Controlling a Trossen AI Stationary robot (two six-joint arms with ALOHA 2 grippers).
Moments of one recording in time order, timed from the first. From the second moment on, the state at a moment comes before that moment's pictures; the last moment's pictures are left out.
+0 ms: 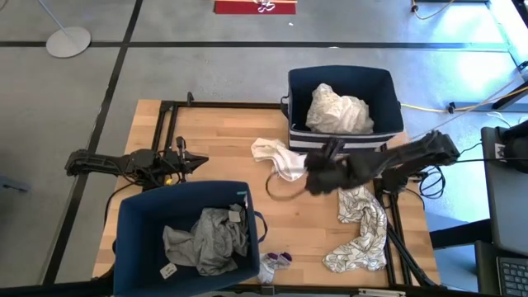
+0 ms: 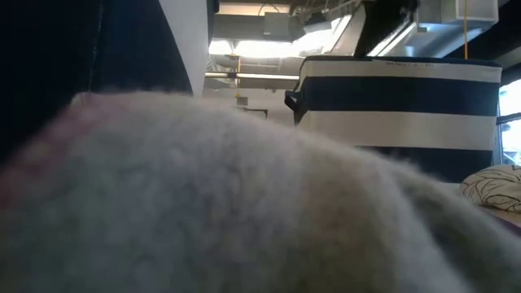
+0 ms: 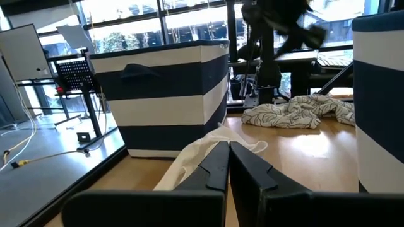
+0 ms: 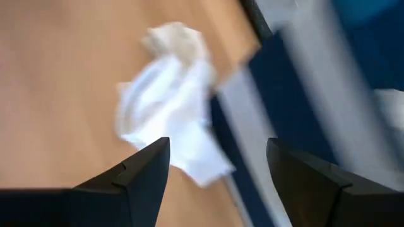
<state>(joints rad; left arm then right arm) -0.10 0.04 0.02 0.07 -0.36 0.13 0.30 1.49 1.38 -1.16 0.70 0.52</state>
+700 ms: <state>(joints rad) -0.10 0.04 0.02 0.07 -0.36 0.11 0.25 1.58 0.62 0.25 0.60 0.25</state>
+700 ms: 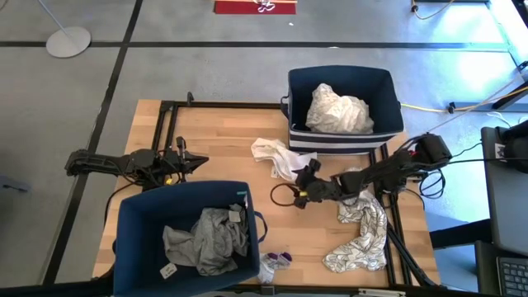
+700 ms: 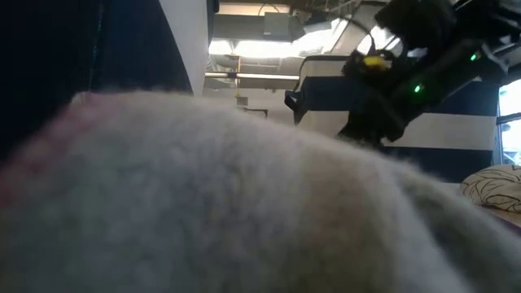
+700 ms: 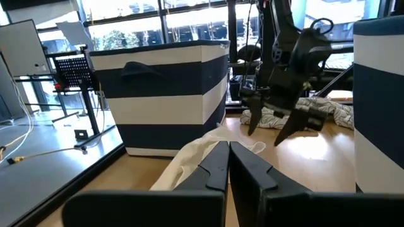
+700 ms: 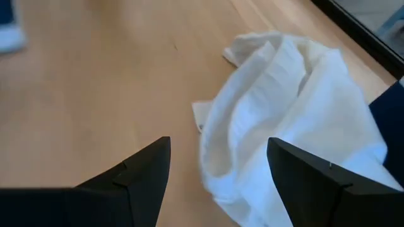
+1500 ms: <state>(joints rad) -0.10 0.04 0.02 0.07 -0.36 0.11 0.12 1.85 0.63 0.36 0.68 0.28</state>
